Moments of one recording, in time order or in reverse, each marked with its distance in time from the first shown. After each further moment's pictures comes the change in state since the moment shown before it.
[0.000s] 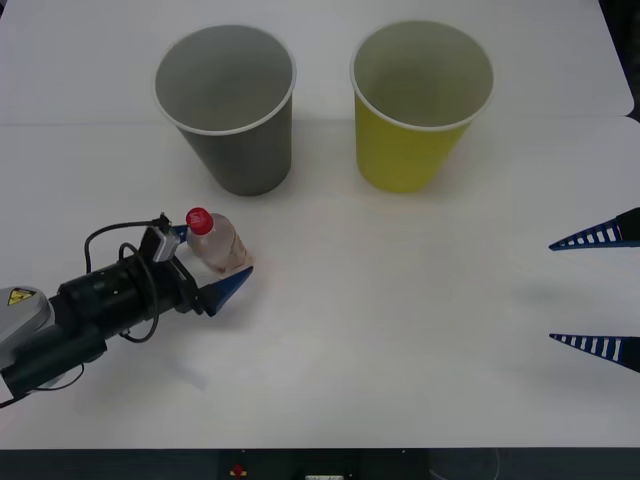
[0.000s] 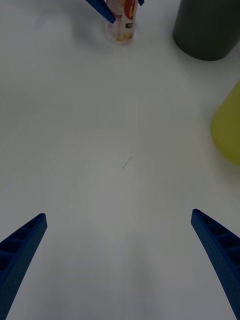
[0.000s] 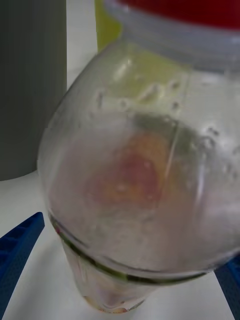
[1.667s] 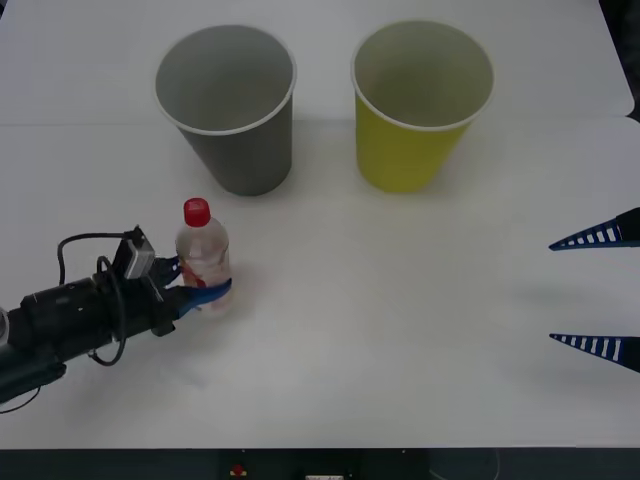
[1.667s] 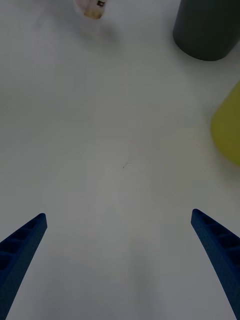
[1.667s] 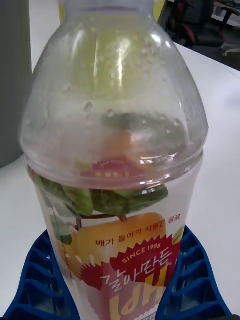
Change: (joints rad) right arm 0.000 0.000 0.000 0.000 0.000 0.000 0.000; left arm 0.138 0.134 0.066 -0.199 -0.032 -0.105 0.150
